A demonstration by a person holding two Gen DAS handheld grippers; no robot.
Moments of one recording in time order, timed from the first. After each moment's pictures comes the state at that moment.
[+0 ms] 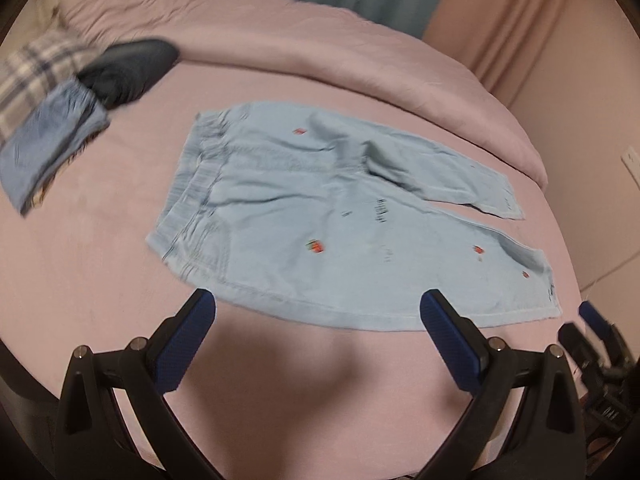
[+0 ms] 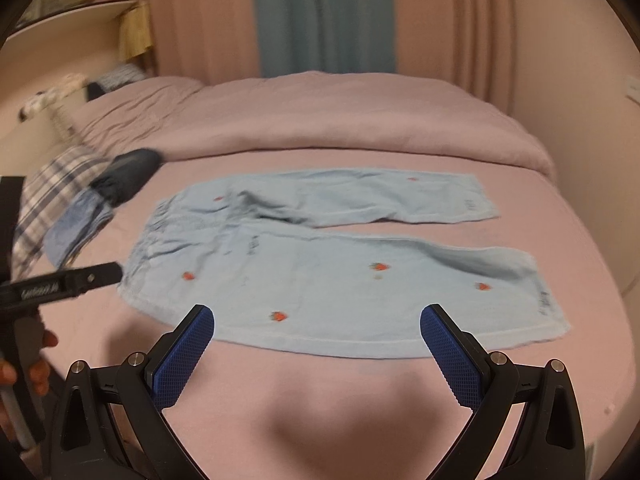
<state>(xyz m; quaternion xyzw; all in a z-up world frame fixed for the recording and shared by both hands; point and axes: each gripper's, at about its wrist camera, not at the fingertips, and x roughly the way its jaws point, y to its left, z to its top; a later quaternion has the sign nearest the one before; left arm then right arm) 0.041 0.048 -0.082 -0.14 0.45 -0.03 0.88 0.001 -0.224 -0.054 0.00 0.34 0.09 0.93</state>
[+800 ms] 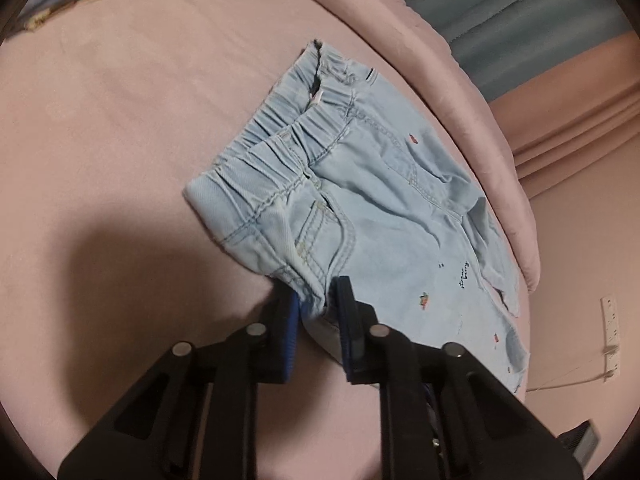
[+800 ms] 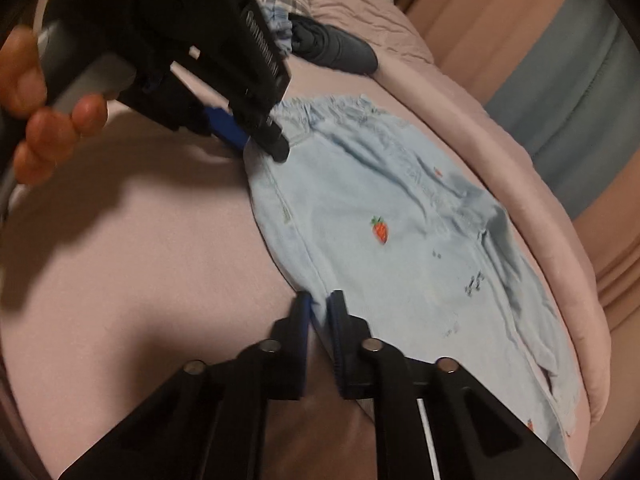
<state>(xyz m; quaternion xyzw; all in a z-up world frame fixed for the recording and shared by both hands) 0.077 0.147 -0.182 -0.37 0.43 0.00 0.83 0.031 -0.039 -0.179 -0.37 0.28 0.31 0.83</state>
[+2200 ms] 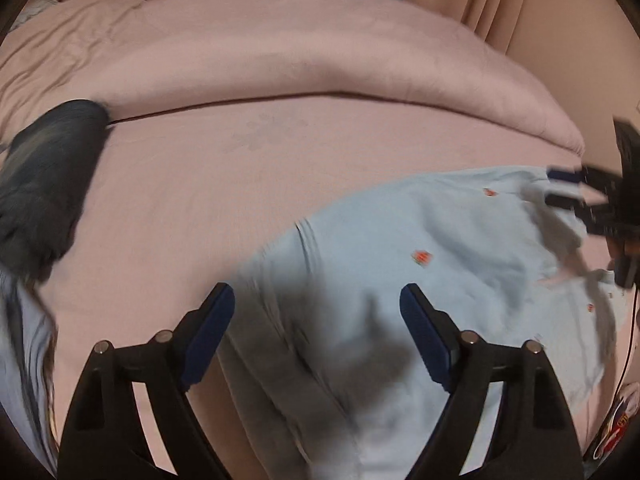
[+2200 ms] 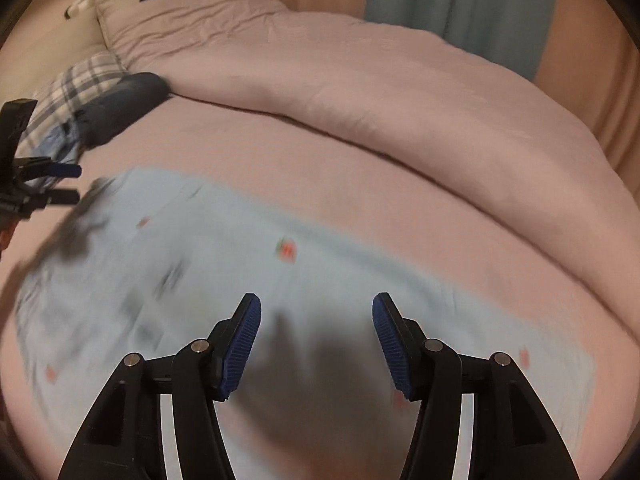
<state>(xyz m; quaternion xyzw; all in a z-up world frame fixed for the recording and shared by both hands) 0.304 0.149 -0.149 0.00 0.47 -0.12 0.88 0.343 -0.161 -0.101 -0.16 0.40 0.24 0.87</state>
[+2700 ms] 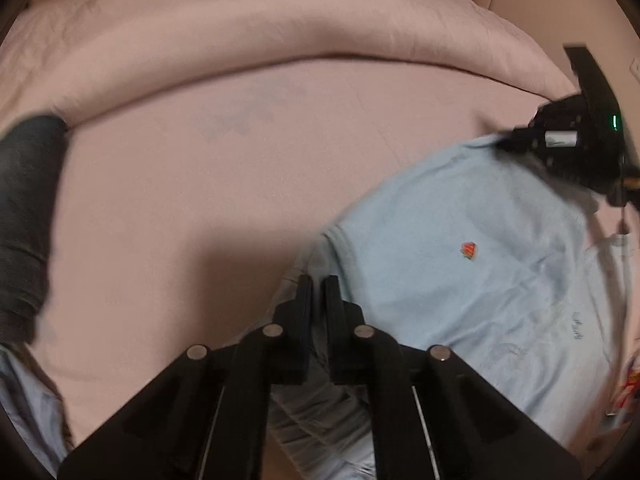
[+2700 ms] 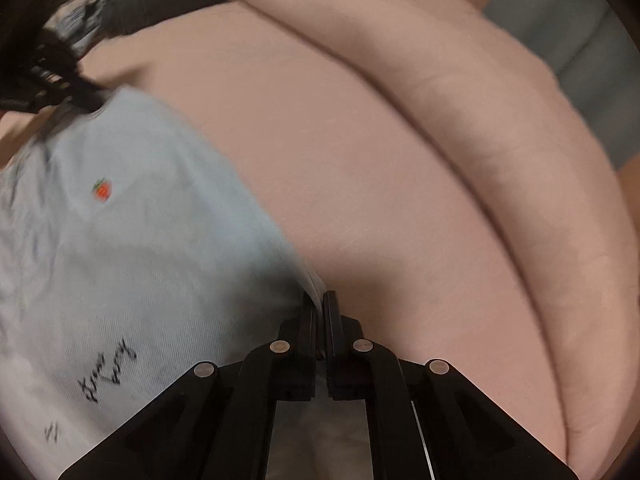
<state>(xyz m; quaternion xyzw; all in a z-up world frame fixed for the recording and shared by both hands) 0.339 0.158 -0.169 0.06 0.50 -0.15 0.85 0.362 -0.050 -0.144 -0.34 0.42 0.29 0.79</state>
